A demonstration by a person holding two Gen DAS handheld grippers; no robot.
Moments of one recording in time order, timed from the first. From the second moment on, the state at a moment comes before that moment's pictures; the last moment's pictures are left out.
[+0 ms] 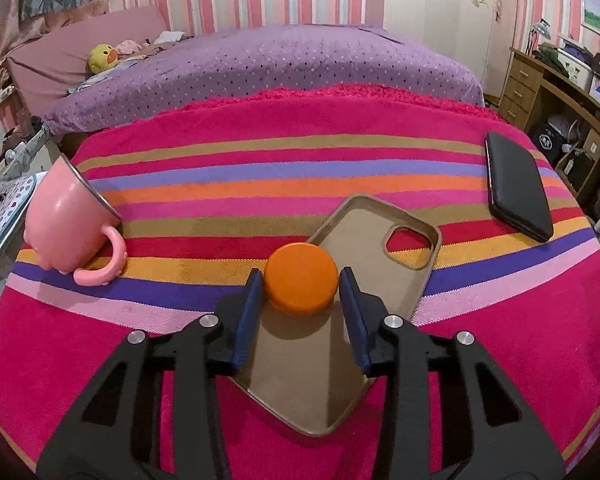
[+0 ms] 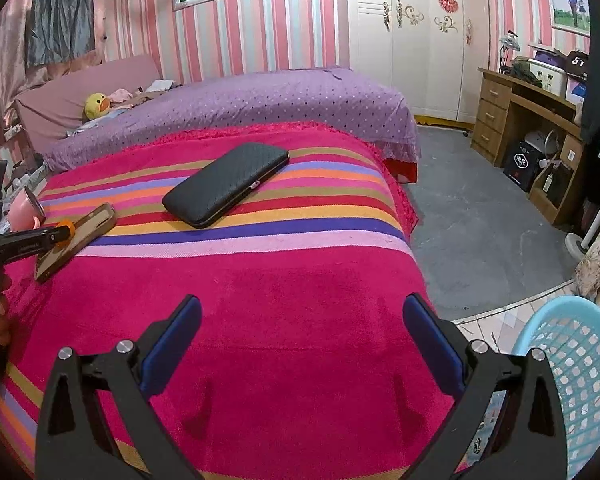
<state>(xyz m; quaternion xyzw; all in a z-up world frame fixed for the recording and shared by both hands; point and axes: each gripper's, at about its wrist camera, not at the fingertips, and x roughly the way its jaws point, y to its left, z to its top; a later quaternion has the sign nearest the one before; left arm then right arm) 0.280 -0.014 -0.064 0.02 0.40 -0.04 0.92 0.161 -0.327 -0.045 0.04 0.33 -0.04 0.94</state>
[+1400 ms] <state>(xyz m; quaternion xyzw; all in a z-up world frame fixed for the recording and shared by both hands) 0.055 -0.456 -0.052 0.11 0.36 -0.33 0.87 -0.049 -0.596 -0.029 0.11 0.30 -0.28 0.91</state>
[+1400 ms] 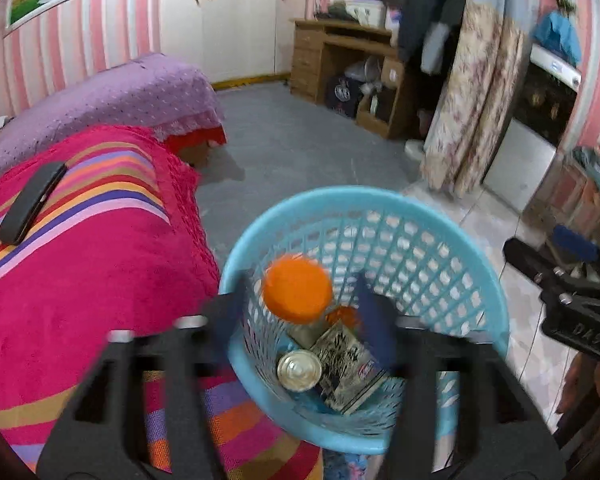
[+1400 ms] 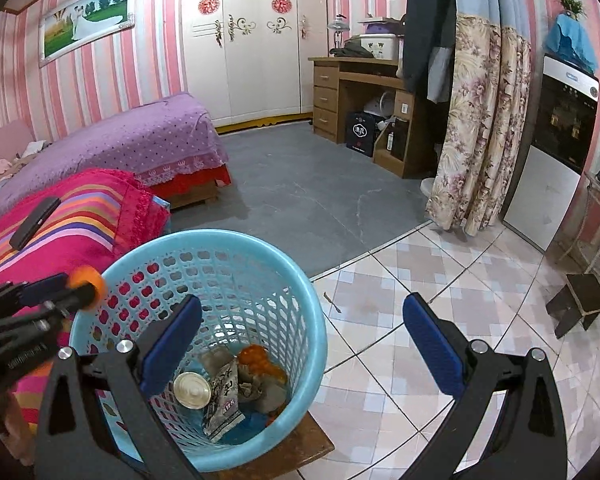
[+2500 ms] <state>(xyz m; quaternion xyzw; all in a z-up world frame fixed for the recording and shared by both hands) -0.008 -0.174 0.037 0.06 0.26 -0.15 0.95 -0.047 -0.391 0.020 0.06 0.26 -0.11 0.96</state>
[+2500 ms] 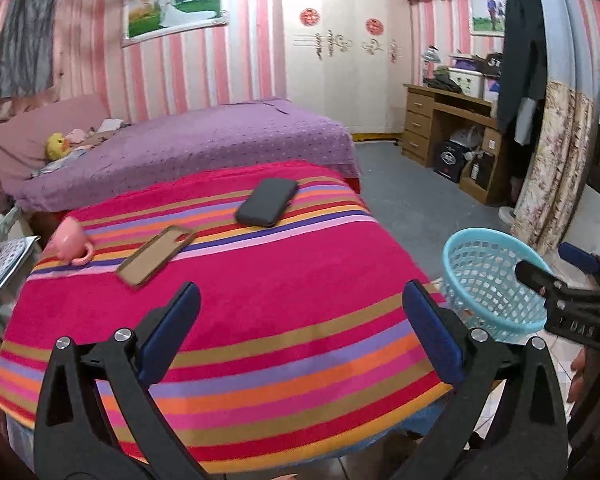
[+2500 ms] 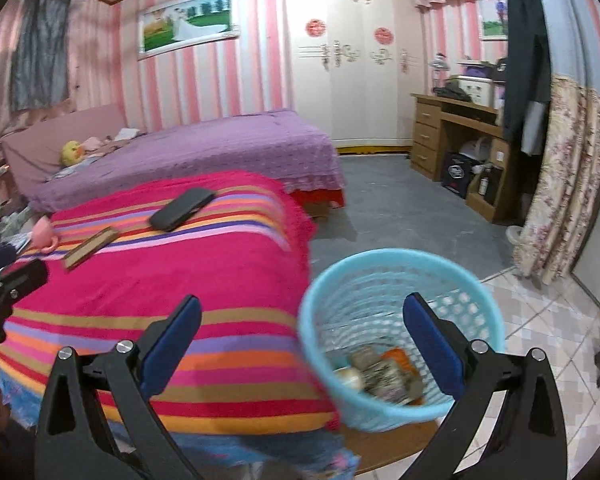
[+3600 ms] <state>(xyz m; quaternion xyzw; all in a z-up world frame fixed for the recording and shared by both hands) -0.050 -0.097 0.022 0.03 0.21 -0.10 0.97 -0.085 -0.273 0.029 0.00 0.16 -0.06 0.98</state>
